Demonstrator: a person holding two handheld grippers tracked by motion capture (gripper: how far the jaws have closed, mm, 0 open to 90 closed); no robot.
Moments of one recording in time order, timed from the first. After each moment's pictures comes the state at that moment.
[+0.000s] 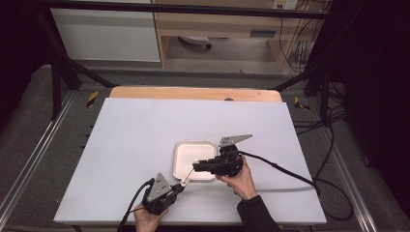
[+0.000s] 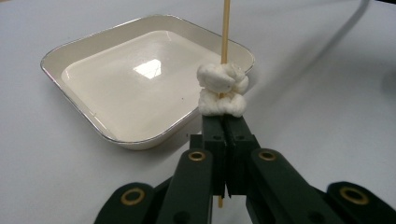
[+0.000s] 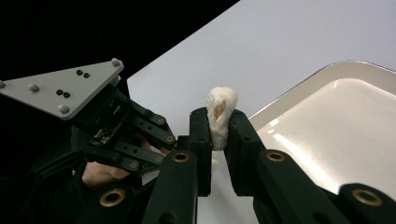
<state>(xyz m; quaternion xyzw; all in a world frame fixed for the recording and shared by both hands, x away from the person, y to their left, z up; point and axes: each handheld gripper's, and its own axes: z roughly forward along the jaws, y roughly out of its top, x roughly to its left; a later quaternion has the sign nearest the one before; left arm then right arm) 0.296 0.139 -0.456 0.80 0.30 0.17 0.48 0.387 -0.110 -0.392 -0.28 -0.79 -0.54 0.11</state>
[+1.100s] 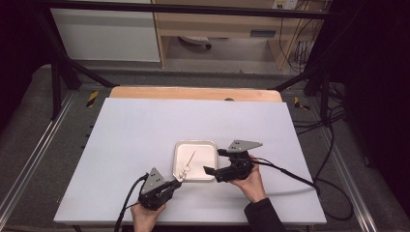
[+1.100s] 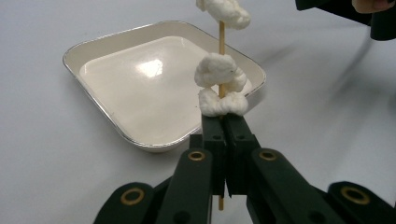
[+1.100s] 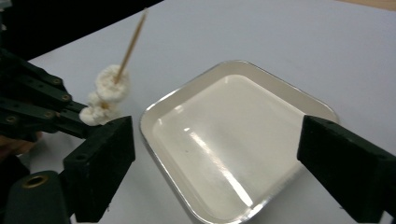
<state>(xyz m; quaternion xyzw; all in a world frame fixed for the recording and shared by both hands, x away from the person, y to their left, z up) 0.304 0.149 -0.445 0.78 0.35 0.15 0.49 0.379 -0.137 -0.404 -0.31 -0.80 -0.50 -0.08</state>
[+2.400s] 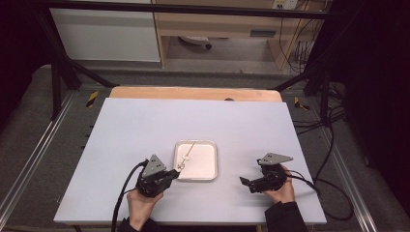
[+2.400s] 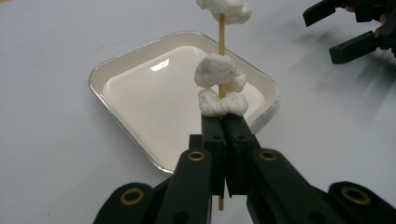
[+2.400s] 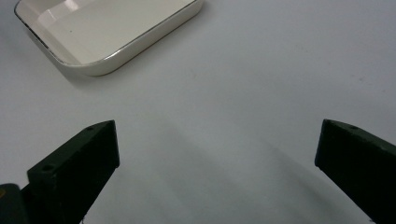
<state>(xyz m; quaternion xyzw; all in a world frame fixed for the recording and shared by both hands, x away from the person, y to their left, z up) 0.328 0.151 -0.408 0.81 0.35 0.14 0.45 0.364 -0.235 -0.450 -0.37 -0.82 -0.41 -0.14</state>
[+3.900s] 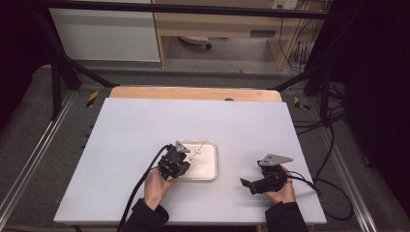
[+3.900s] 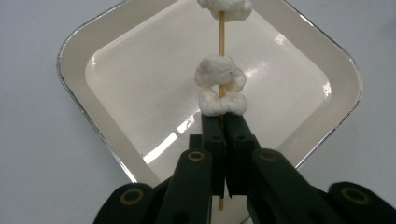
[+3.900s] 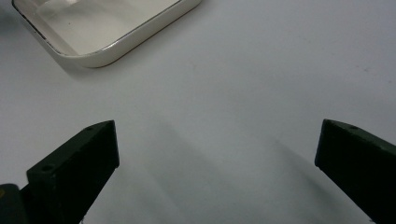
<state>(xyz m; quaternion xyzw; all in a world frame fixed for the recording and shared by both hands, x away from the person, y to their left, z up) 0.390 0.096 -0.421 0.87 0.39 0.11 0.29 0.363 -0.237 -0.454 -0.37 -0.82 -0.40 -0.14</state>
